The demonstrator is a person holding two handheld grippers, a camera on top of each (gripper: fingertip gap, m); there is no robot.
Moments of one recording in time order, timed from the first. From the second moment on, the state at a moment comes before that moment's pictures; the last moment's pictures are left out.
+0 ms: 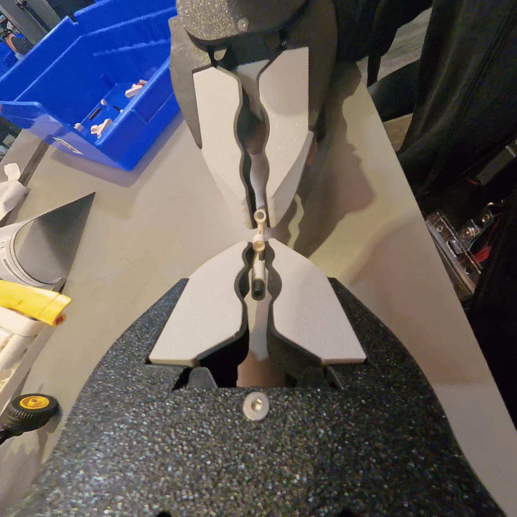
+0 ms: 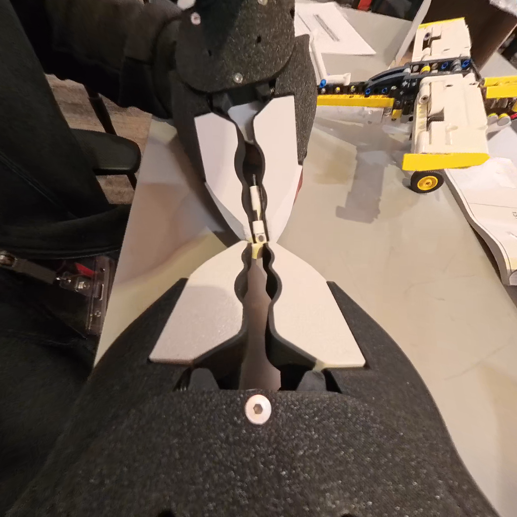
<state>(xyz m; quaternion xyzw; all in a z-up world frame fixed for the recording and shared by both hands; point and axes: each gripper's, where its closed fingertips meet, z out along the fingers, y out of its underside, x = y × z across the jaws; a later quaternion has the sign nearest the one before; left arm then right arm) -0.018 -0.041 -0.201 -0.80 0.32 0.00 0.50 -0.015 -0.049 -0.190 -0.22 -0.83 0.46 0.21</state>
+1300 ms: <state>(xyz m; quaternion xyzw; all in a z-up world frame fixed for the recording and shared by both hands) -0.014 -0.042 -0.187 -0.76 0.34 0.01 0.55 -0.017 -0.054 -0.178 -0.23 -0.82 0.48 0.23</state>
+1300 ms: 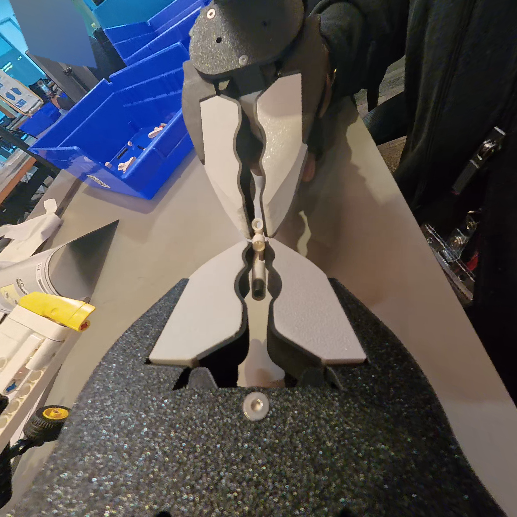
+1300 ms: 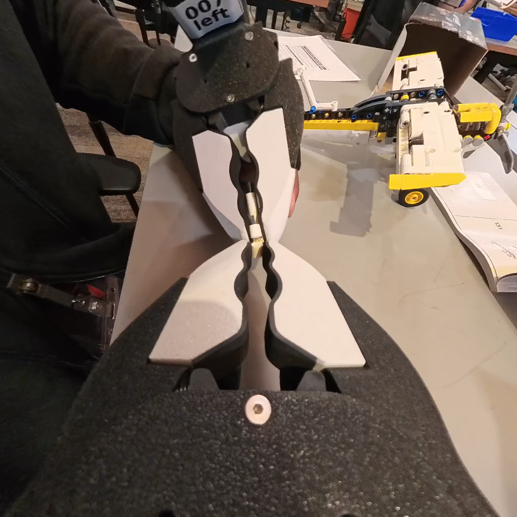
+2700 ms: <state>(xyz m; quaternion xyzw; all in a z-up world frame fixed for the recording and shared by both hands) -0.016 -0.044 -0.176 -0.76 0.30 -0.03 0.57 -0.017 -0.046 -0.187 -0.27 -0.82 0.47 0.19</state>
